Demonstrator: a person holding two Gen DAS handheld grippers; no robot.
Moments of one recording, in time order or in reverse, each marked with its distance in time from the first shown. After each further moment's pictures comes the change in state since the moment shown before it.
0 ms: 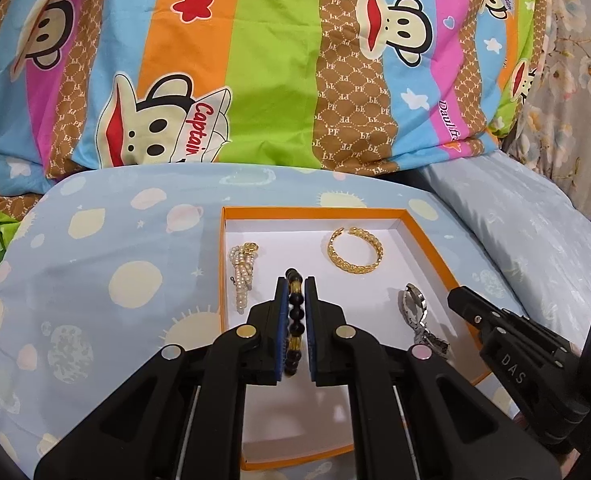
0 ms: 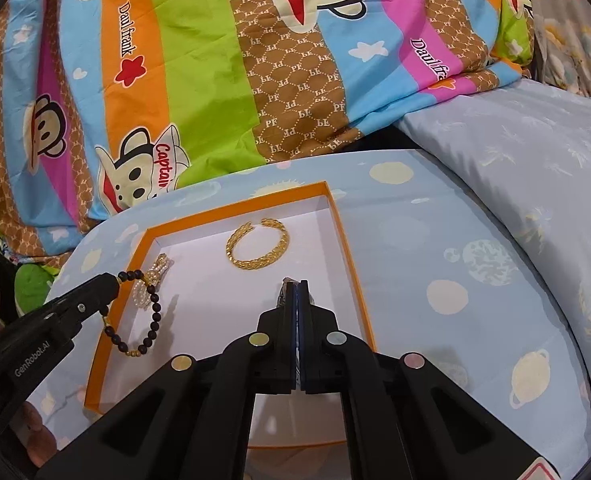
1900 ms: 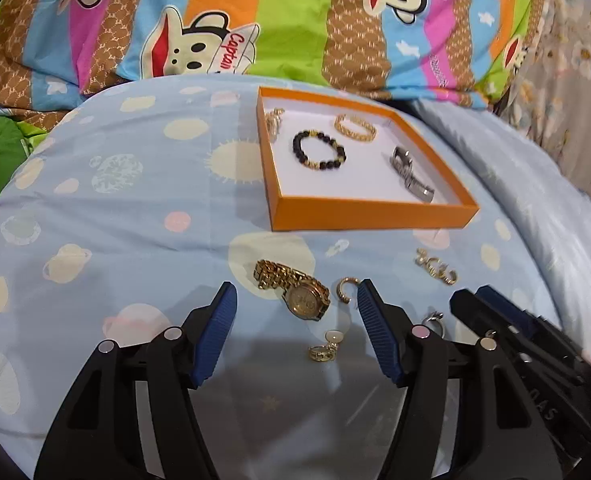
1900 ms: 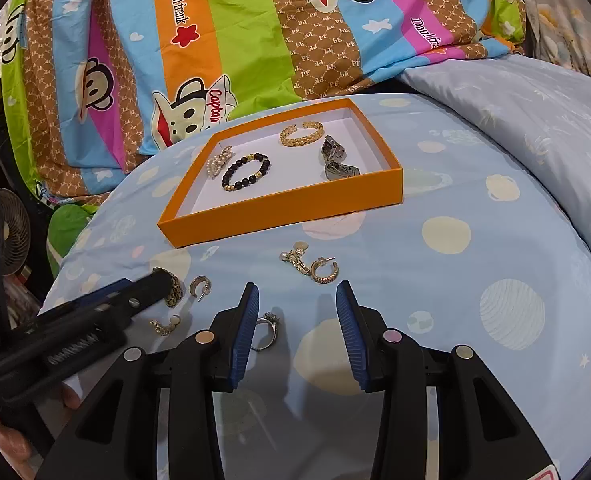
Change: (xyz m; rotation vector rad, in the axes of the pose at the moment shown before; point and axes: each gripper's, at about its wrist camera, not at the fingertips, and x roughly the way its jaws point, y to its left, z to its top) left arm -0.068 0.013 -0.114 -0.028 0.147 0.007; right arm -0.095 0.021 -0.119 -0.024 0.065 0.060
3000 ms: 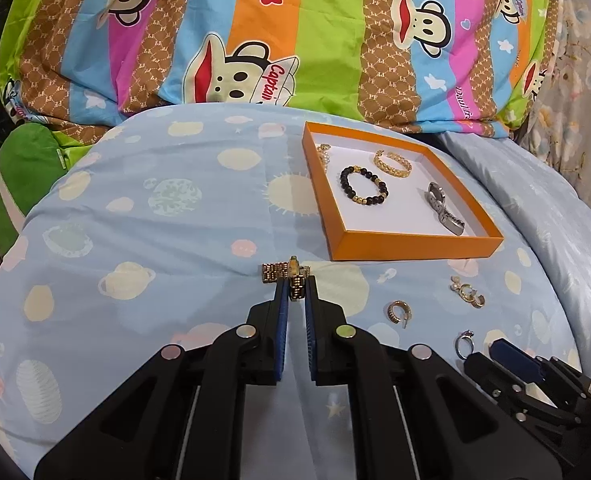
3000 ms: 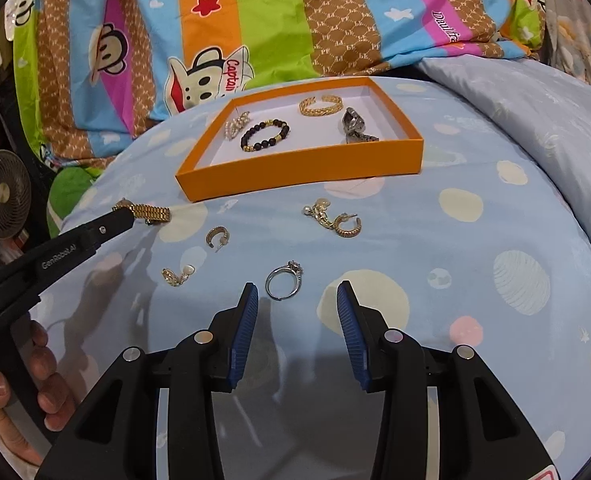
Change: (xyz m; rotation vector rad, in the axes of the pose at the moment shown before) left arm -0.025 0.031 0.004 -0.046 -0.118 0.066; right arm 0.001 0.021 -0.018 -0.090 0.082 -0.023
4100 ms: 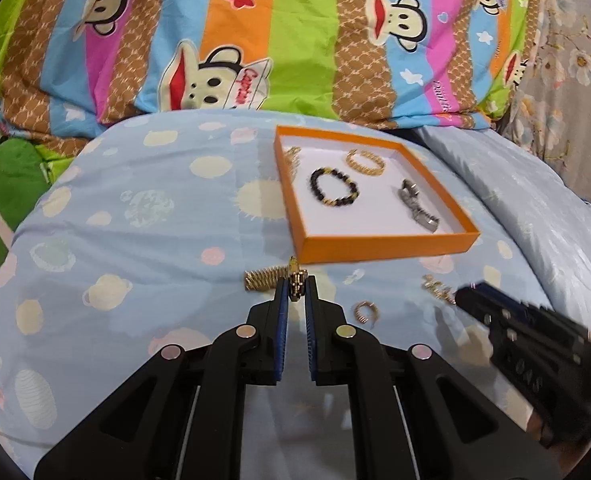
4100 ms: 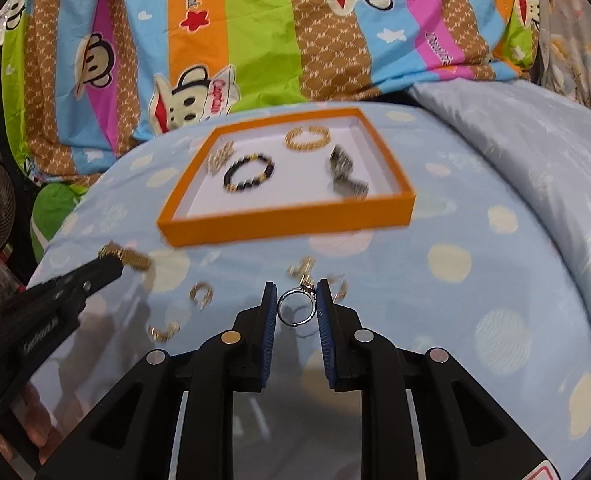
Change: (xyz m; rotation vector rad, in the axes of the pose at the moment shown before) left arm -0.010 -0.021 0.009 0.057 -0.001 -0.054; right arm -0.006 -0.010 0.049 0.004 -0.097 -0.060
